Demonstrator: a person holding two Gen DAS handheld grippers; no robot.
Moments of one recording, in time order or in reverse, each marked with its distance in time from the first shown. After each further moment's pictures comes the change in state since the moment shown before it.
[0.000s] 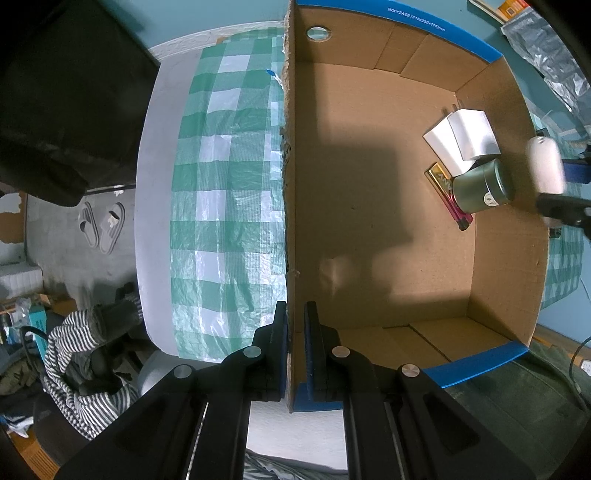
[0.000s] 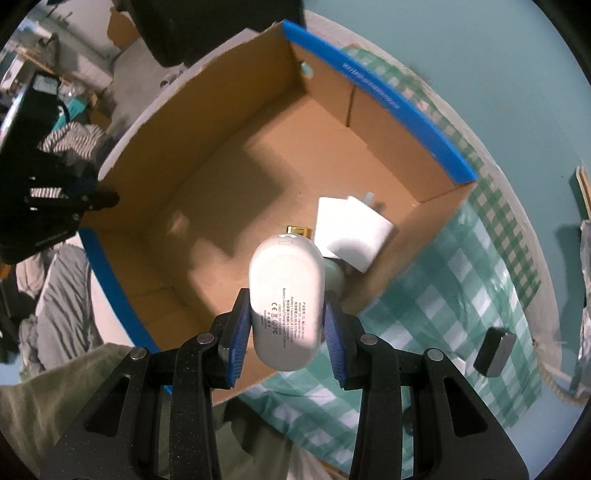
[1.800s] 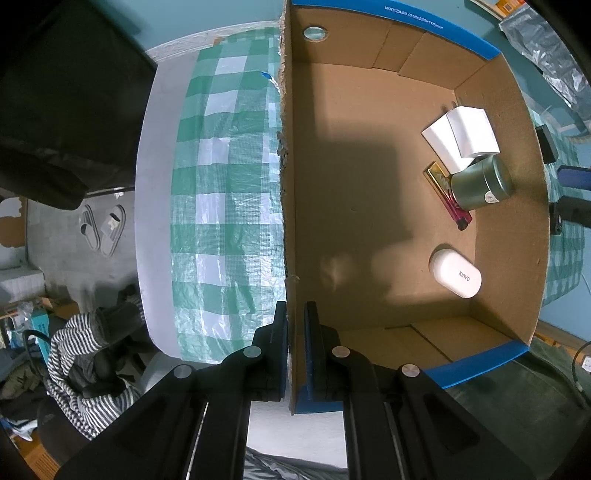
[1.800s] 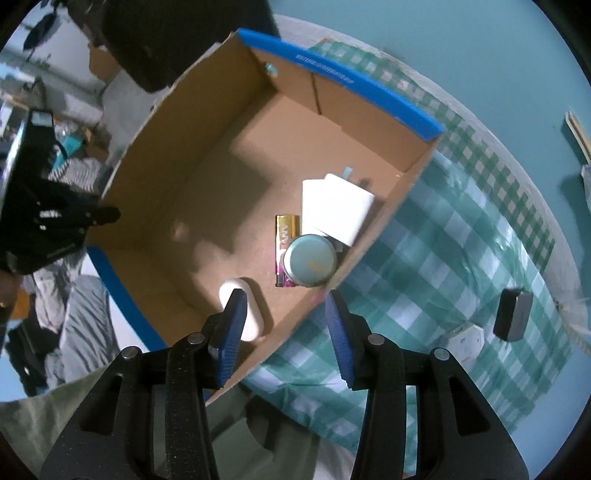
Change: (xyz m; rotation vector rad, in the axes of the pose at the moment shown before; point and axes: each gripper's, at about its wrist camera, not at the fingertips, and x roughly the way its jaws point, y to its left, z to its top) left arm -0.002 -0.002 0.004 0.017 0.008 0.006; right arm -0.021 -0.025 -0.027 0.169 -0.044 0.064
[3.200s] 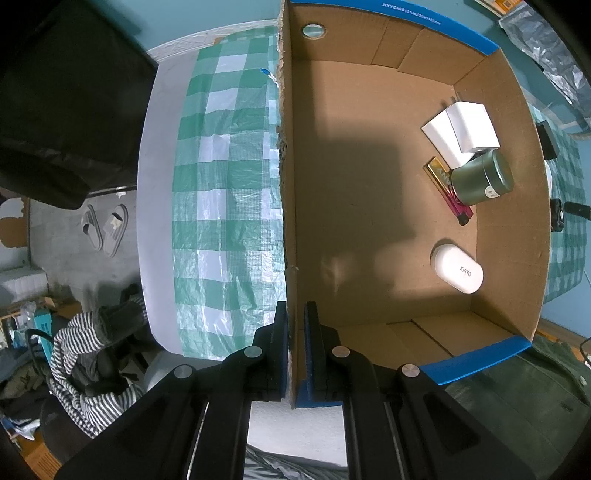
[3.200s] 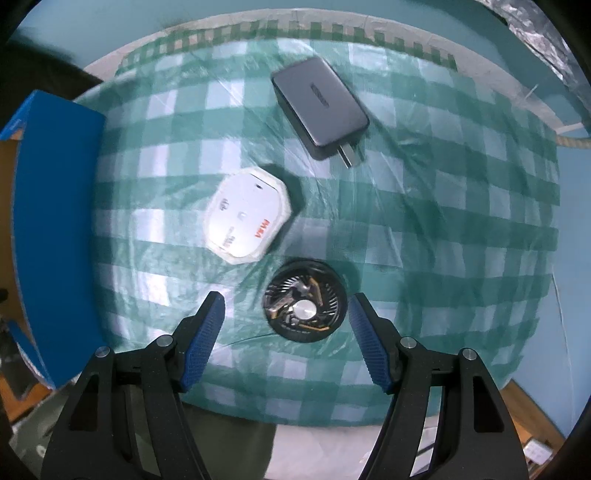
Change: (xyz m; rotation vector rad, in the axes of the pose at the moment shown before) left arm -0.001 0.000 -0.005 0.003 0.004 0.008; right arm 0.029 -0.218 -0.147 0.593 0.060 -0.098
